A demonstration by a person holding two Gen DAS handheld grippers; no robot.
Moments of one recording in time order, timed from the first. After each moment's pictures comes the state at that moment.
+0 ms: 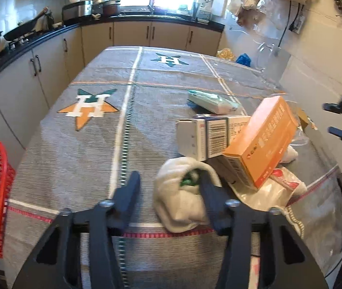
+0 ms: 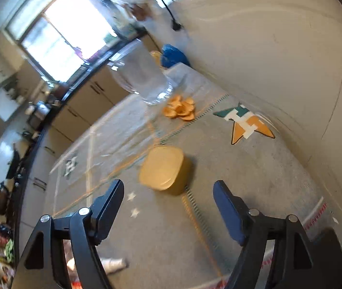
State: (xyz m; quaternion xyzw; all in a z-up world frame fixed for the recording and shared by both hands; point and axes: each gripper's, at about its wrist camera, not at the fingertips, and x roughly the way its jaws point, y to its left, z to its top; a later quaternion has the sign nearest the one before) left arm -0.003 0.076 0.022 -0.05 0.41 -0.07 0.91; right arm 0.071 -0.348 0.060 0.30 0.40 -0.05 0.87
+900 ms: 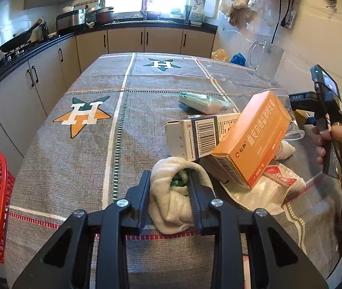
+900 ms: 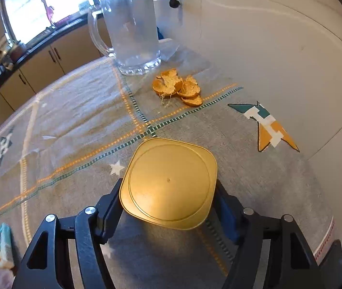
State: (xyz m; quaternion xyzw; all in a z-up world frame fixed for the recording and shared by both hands) left arm -0.009 0.067 0.025 -0.02 0.40 -0.07 0.91; right arm 0.146 -0.283 0.018 0.14 0.47 -0.17 0.86
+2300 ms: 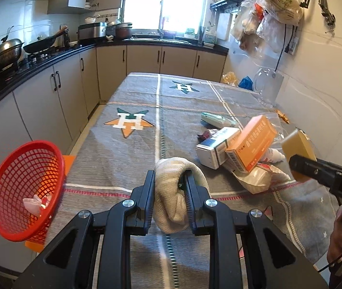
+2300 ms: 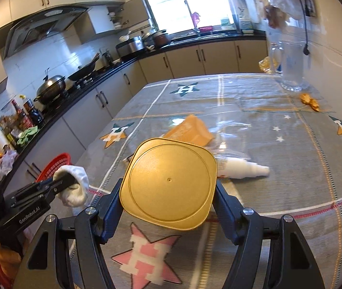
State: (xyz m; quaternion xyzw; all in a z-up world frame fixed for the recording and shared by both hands) left arm -0.083 0.121 0.071 -0.05 0.35 -0.03 0.94; right arm -0.051 -0.107 0.073 0.08 0.37 0.20 0.90
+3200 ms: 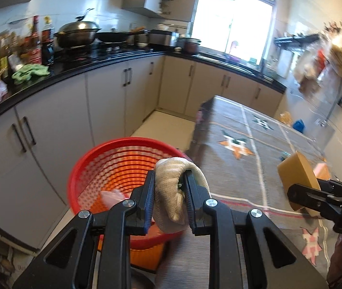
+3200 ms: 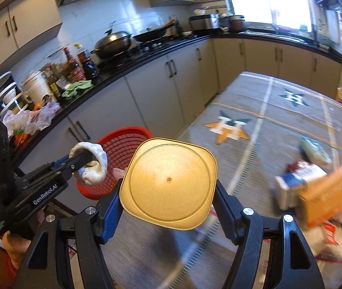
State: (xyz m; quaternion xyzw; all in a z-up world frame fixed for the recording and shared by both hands) left arm -0.140 0.290 0.082 -0.13 0.30 0.13 0.94; right arm -0.048 0.097 0.089 -0.01 0.39 0.37 0.84
